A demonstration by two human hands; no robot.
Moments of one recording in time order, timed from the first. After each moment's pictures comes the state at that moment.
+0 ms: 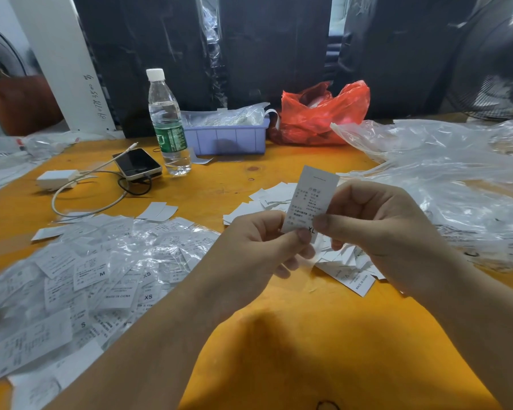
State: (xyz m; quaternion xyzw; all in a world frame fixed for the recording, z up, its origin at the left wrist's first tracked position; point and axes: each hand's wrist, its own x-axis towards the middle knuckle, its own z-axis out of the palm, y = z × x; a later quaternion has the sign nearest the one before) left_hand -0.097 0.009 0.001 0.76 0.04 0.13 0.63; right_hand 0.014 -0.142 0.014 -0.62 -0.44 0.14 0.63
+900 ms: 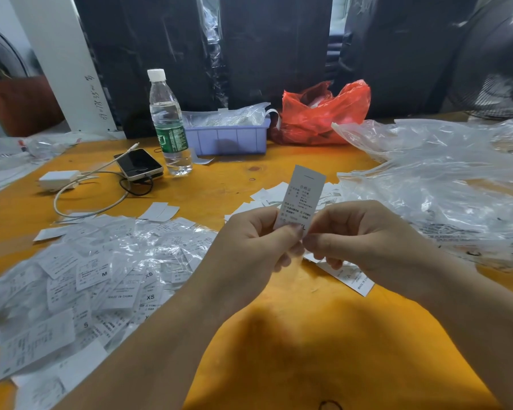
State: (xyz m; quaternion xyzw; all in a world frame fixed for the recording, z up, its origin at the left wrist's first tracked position) left_hand -0.098 0.008 0.002 0.77 0.05 0.18 0.61; right_hand 0.011 -0.139 0.011 -0.66 -0.45 0.23 0.56
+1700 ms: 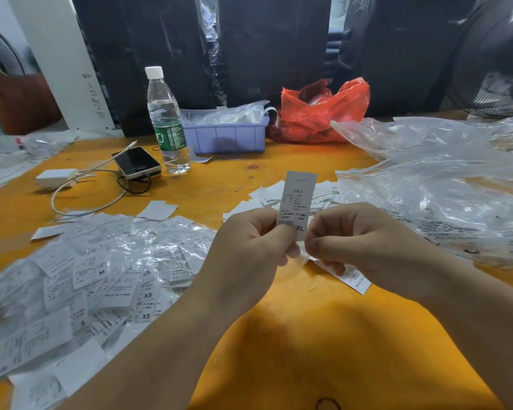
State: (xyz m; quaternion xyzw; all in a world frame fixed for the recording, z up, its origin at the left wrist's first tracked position) left_hand -0.097 0.002 -0.002 0.79 0.09 0.22 0.57; right_hand 0.010 -0.139 0.013 -0.68 -0.45 0.26 0.51
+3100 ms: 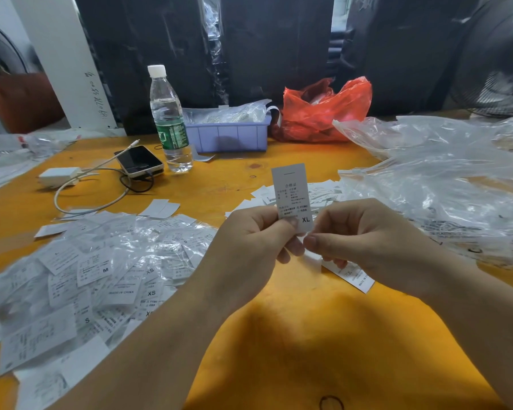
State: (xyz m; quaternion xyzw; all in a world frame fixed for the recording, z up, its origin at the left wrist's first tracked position) left_hand -0.098 0.006 0.003 0.78 0.09 0.19 0.58; right_hand 0.010 -0.139 0.012 -0.68 -0.45 0.23 0.54
